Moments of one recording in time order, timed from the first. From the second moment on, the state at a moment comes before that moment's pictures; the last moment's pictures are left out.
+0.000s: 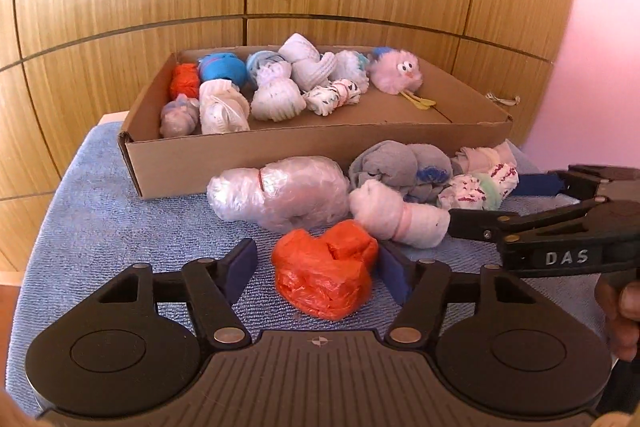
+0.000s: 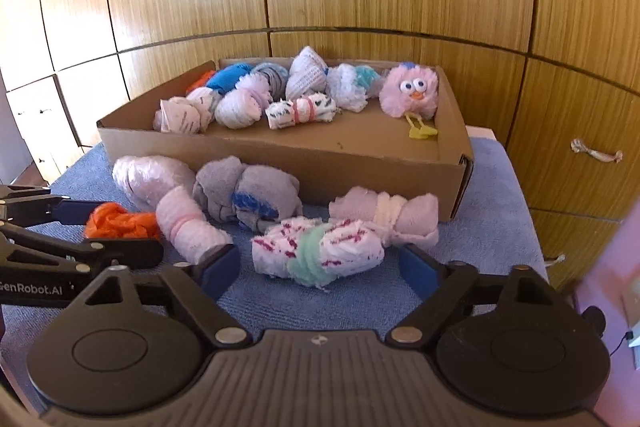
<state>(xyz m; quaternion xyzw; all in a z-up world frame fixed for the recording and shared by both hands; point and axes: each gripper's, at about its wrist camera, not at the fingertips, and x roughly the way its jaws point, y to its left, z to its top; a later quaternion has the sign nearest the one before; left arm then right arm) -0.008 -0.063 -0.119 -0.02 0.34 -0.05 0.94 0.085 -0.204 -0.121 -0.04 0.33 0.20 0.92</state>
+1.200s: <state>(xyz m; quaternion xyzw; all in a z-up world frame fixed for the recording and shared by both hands) -0.020 -0.051 -0.070 -0.02 0.32 -0.08 0.94 0.044 -0.239 -0.080 -0.03 0.28 0.19 0.94</state>
